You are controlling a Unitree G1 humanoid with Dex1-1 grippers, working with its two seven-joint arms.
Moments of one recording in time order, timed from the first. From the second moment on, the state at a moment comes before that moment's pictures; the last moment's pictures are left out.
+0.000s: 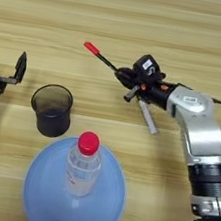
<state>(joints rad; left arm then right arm) -0.33 0.09 0.18 0.73 -0.20 -0.72 -0.27 -0.47 -0.53 0.08 -0.05 0.17 0.41 0.87</state>
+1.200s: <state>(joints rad) -0.34 0.08 0.18 0.74 -0.20 -0.73 -0.27 -0.86 -0.65 0.52 -0.01 0.00 0.44 1.40</state>
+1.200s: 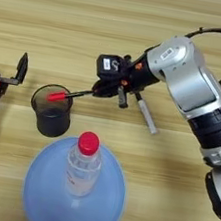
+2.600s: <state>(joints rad) -0.34 0.07 0.18 0.74 -0.20 -0.73 -0.26 -0.96 -0.54 0.61 0.08 -0.12 0.42 1.44</state>
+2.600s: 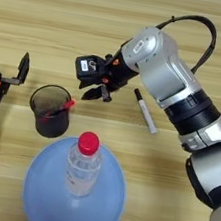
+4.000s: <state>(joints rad) -0.34 0.08 0.19 0.75 -0.20 -0.73 -0.28 -0.38 -0.58 -0.06 -0.29 0.24 0.44 0.90</state>
